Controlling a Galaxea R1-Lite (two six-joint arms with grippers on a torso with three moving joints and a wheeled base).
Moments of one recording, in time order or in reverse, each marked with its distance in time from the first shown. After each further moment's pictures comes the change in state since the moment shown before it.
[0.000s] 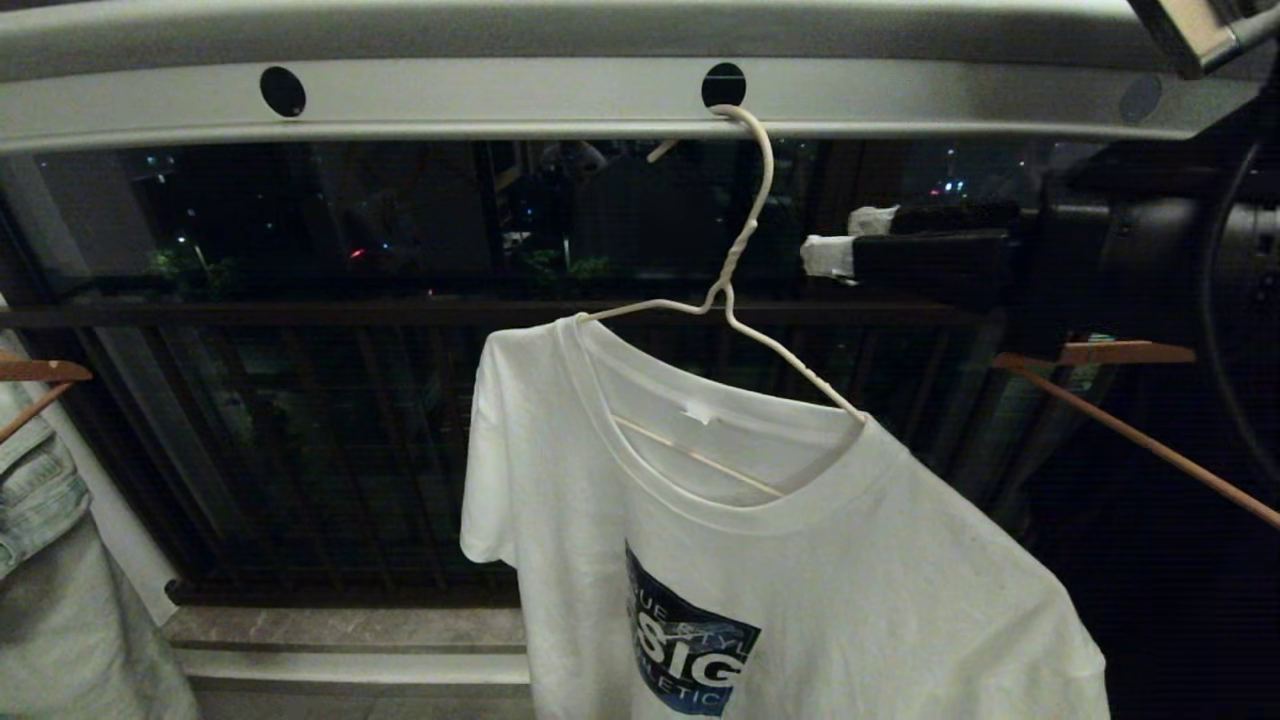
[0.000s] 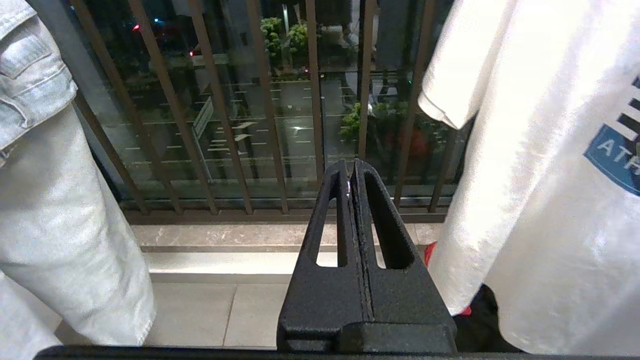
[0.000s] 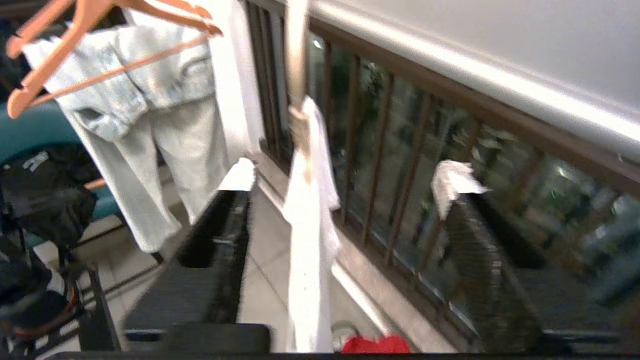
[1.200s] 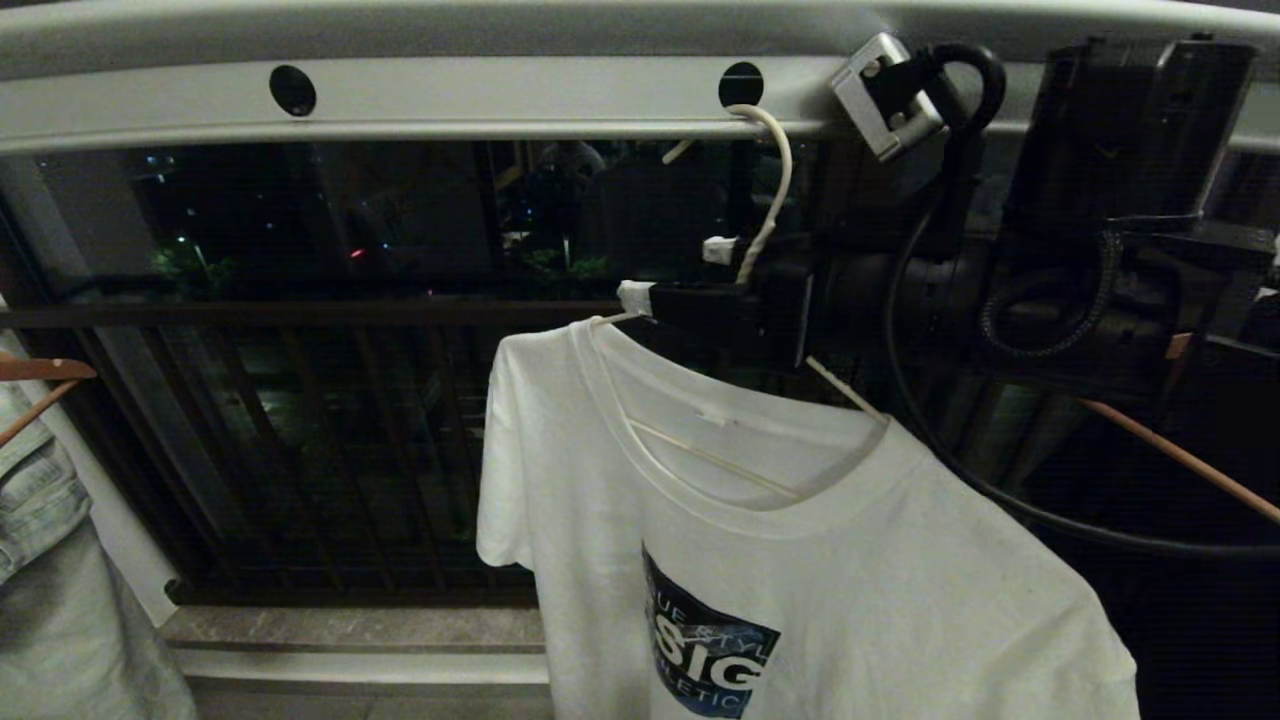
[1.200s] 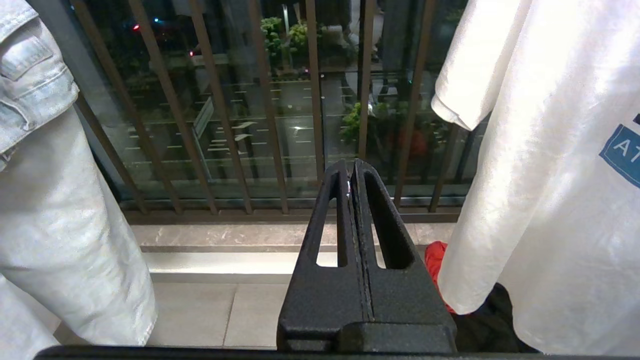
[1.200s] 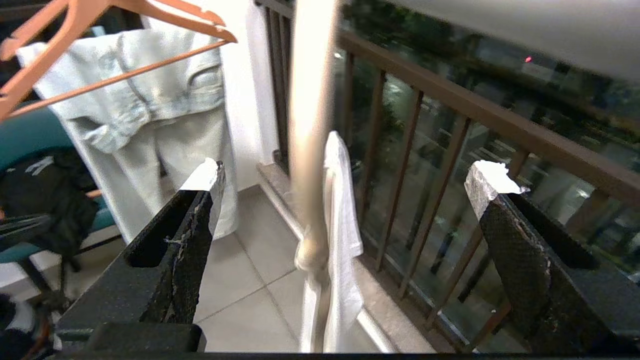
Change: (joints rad) left arm 0.000 0.000 0.000 0.000 0.000 0.000; right arm 0.086 0.260 -0.066 -0.217 -0.038 -0.008
